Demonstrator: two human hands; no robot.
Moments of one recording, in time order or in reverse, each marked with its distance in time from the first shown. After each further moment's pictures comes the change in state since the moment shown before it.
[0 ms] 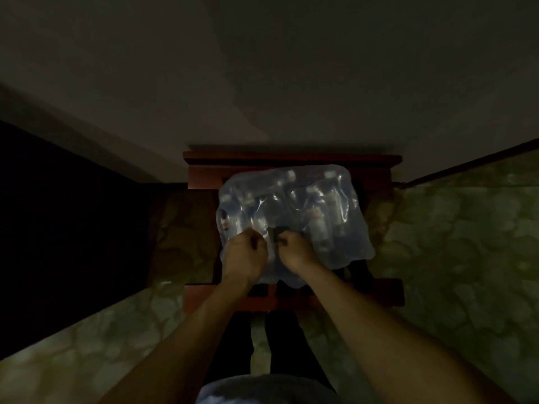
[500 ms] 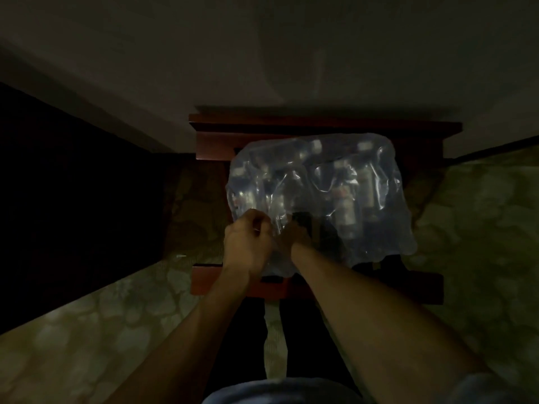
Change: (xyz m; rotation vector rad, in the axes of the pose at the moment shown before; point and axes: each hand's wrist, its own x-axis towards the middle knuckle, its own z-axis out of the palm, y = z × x) left_hand 0.015 -0.032 0.017 -0.102 0.095 -0.003; right_hand 0.063 0.014 0.065 -0.042 -0.154 0.218
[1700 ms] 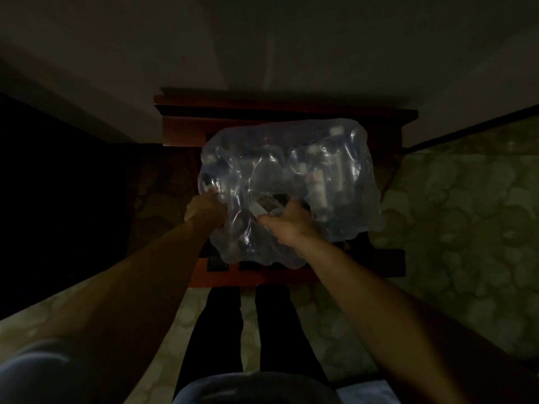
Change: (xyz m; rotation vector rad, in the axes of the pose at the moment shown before) left_hand 0.090 -0.063 0.018 0.476 -0.280 -0.375; right_hand -0.054 0.012 -0.038 0.259 0.176 -0.029
